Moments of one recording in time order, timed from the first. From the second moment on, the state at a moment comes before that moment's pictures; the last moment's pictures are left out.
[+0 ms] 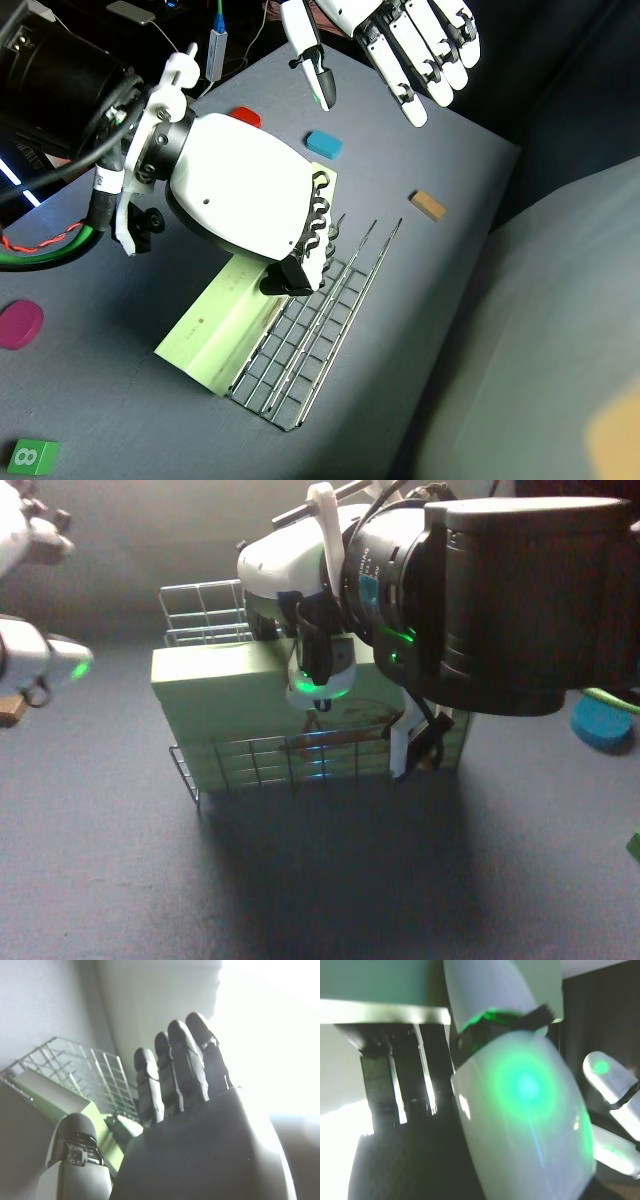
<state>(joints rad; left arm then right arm) 0.04 -0.57 0.56 1.23 0.67 0.44 -0.14 -1.47 1.00 -1.12 -0.80 0.23</state>
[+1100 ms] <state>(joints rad) 0.03 -0.67 0.53 1.23 0.70 0.41 -0.04 -1.21 0.77 -1.14 -0.78 0.22</state>
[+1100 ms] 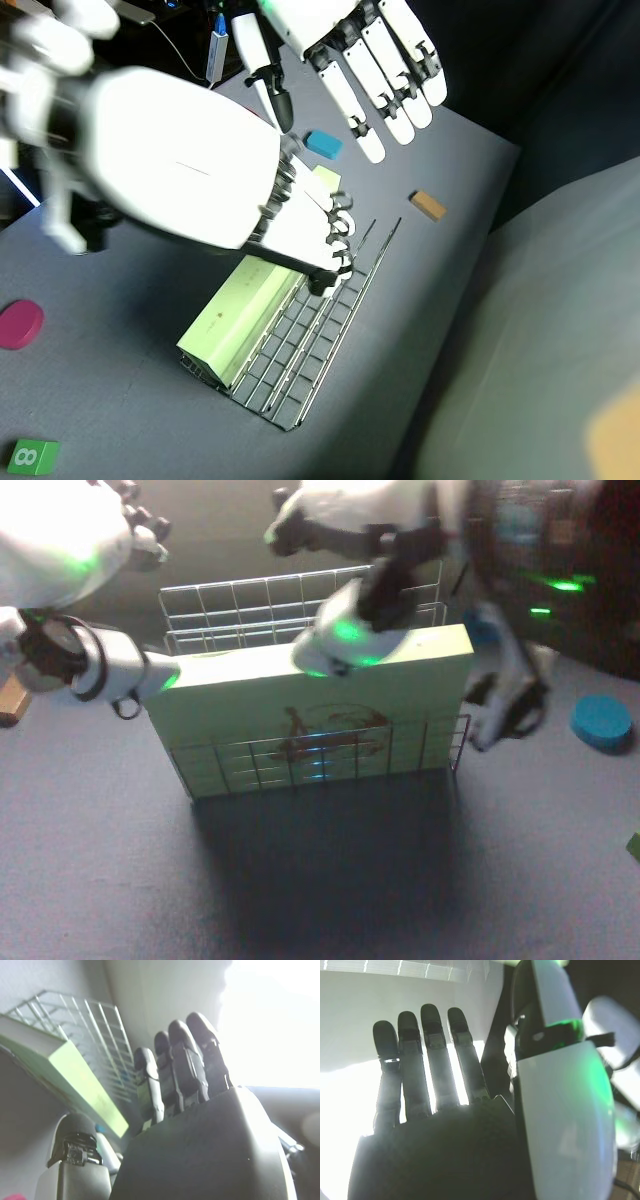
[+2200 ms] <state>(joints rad) 0.01 -0.77 0.51 1.22 0.75 0.39 -0.08 -0.90 0.47 -1.14 -0.68 0.10</state>
